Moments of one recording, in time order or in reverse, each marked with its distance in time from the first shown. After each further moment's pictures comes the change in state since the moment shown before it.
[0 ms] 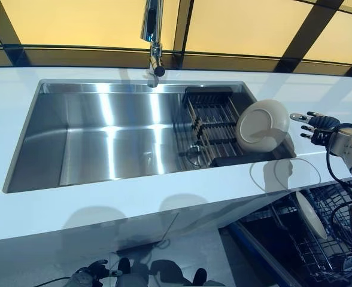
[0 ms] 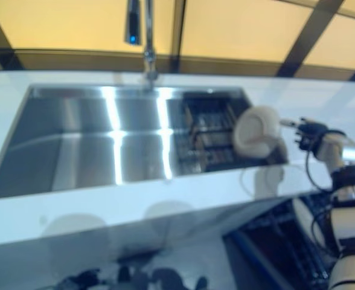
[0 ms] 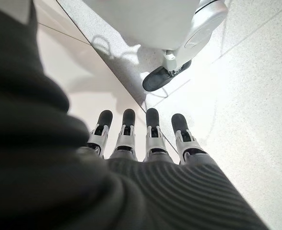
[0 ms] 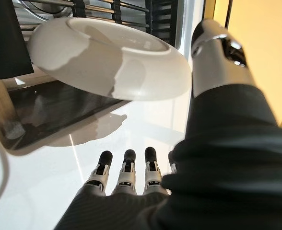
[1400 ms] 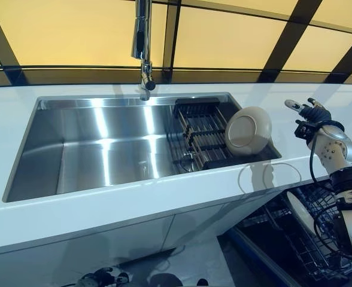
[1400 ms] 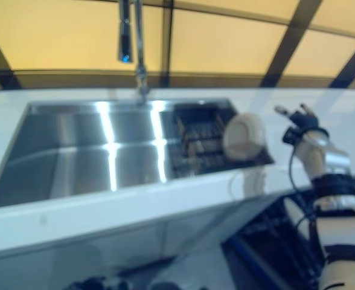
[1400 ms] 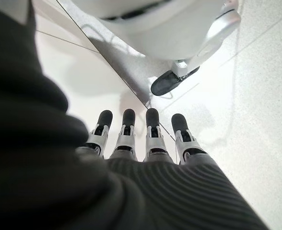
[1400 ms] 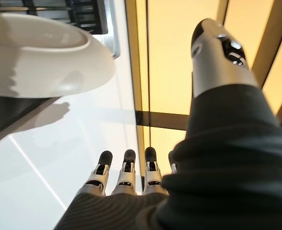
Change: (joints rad) left arm 0.014 -0.042 0.000 0.027 0.001 0.023 0.000; right arm 0.095 0.091 -0.115 -0.174 0.118 -0.112 -0.275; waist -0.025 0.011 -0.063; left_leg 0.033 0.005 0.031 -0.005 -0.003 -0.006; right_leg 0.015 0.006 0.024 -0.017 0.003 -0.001
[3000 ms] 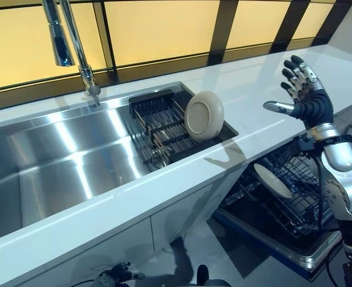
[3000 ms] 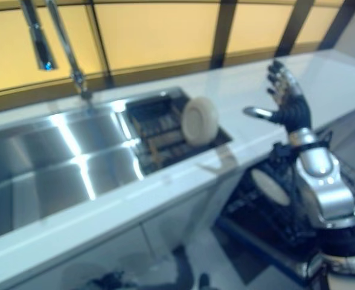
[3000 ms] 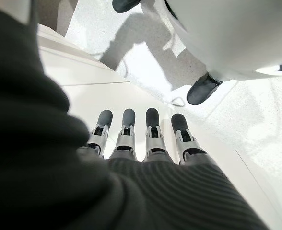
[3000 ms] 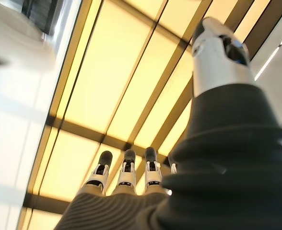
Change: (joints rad) left arm -0.009 -0.120 0.004 0.003 0.054 -0.058 0.029; right arm 0.425 0.021 -0.102 -0.930 -0.278 -0.242 0.137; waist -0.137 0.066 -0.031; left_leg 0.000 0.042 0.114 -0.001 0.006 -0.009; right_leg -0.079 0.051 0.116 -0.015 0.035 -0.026
